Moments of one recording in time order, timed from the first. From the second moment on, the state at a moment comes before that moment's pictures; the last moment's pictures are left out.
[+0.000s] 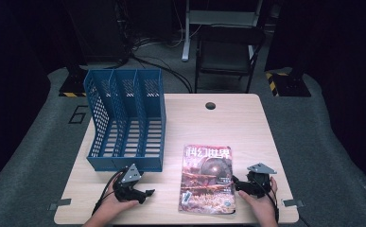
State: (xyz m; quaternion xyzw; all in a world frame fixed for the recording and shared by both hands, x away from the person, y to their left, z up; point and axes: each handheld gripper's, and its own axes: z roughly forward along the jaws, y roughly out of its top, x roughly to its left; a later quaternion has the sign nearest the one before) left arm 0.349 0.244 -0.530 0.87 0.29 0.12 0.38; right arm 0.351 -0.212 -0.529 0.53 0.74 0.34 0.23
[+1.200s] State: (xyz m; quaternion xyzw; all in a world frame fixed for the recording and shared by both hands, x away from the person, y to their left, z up) left arm 0.348 0.241 -0.530 0.86 0.30 0.13 0.38; right arm 0.346 -0.201 -0.509 0.52 0.75 0.35 0.21
